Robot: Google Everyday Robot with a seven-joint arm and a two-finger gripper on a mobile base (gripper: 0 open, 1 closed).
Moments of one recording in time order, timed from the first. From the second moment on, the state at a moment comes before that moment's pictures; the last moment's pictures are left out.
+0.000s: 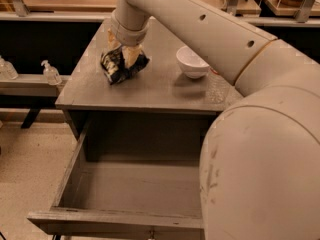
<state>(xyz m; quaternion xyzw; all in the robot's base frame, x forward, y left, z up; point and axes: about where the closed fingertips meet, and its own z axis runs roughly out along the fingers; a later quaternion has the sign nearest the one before) 0.730 0.102 0.895 -0.91 0.32 -0.15 0.24</state>
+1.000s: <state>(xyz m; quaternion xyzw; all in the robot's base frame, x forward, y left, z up) 0.701 0.060 0.941 -0.86 0.38 -0.07 0.32</state>
